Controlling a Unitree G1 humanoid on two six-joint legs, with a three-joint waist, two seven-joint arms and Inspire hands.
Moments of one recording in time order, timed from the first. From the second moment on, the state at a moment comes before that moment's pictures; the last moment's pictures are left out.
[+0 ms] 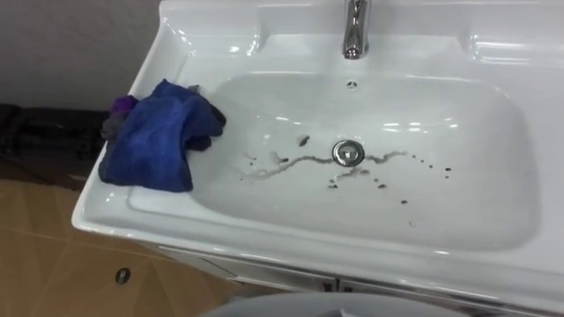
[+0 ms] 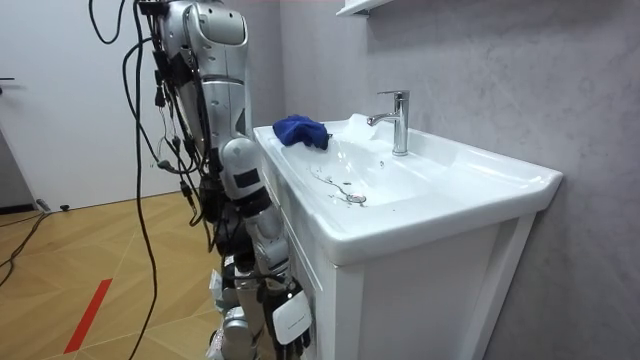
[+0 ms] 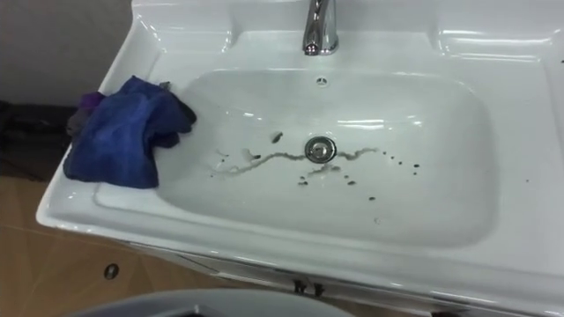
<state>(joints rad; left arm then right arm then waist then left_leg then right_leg) 0.16 0.47 0.74 0.42 -0.66 0.06 0.88 0.15 -0.34 0.02 1.19 -0.15 0.16 0.04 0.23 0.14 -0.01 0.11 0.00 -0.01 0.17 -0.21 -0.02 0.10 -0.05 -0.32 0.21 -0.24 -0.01</state>
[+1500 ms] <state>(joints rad) 0.13 0.33 0.27 -0.10 0.12 0.04 0.61 0.12 -0.32 0.08 1.30 -0.13 0.12 0.19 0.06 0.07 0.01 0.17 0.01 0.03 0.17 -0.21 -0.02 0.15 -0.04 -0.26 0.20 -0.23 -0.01</state>
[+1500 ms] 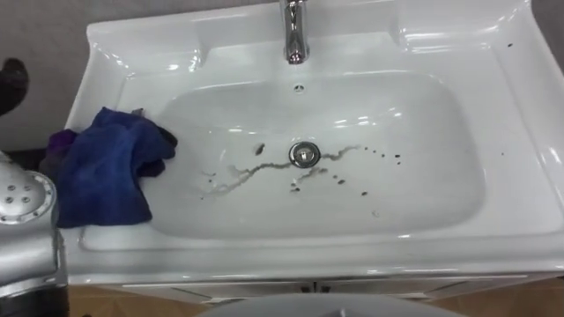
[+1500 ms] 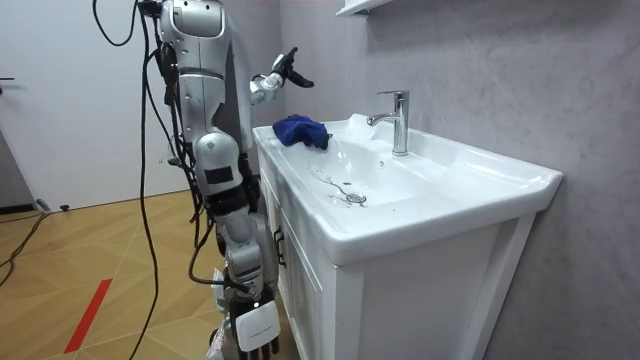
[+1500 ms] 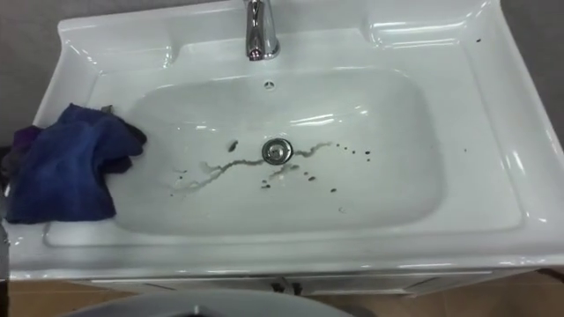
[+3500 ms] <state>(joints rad) 0.26 0.31 -0.04 -0.02 0.74 0.07 0.52 0.07 -0.30 0.22 1.37 -0.17 0.15 0.20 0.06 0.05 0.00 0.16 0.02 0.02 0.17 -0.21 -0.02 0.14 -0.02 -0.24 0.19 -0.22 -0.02</state>
